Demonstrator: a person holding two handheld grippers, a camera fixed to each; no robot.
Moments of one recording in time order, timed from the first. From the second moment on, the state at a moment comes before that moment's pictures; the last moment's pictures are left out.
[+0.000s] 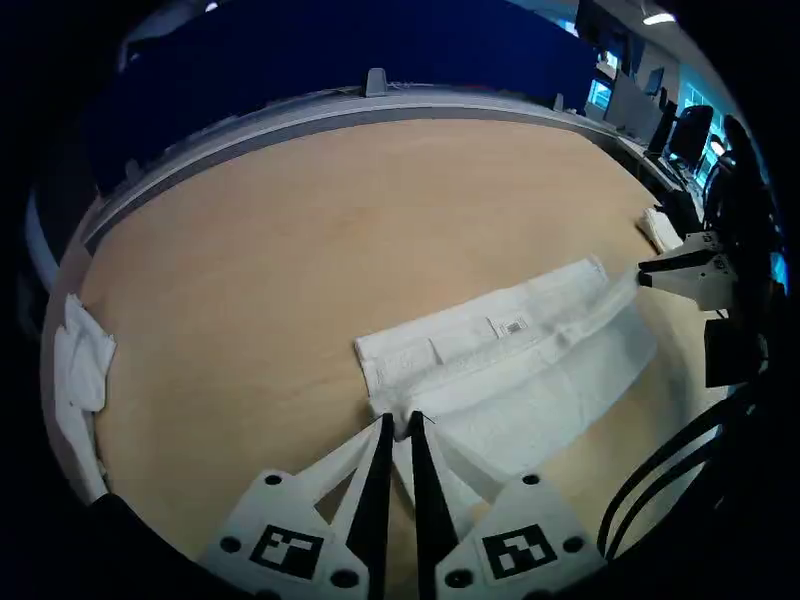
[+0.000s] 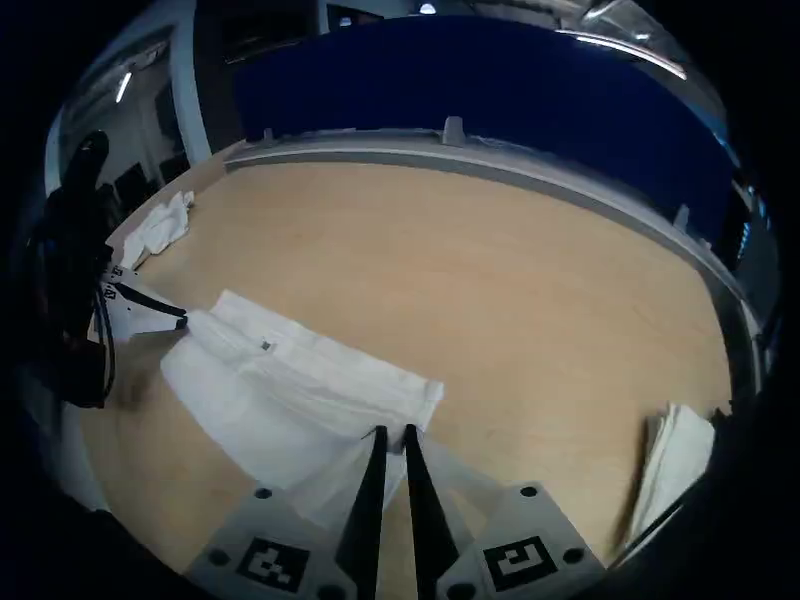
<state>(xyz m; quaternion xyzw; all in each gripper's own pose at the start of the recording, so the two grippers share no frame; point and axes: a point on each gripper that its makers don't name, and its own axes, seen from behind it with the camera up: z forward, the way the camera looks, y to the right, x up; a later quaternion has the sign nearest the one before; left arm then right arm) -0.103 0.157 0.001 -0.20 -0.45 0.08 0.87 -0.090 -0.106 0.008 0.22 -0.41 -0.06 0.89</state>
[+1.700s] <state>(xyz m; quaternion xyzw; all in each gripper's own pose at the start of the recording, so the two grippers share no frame) -0.079 0.110 -0.016 -0.15 -0.41 0.09 0.89 -0.082 -0.089 -0.021 0.17 -0.39 -0.08 0.90</state>
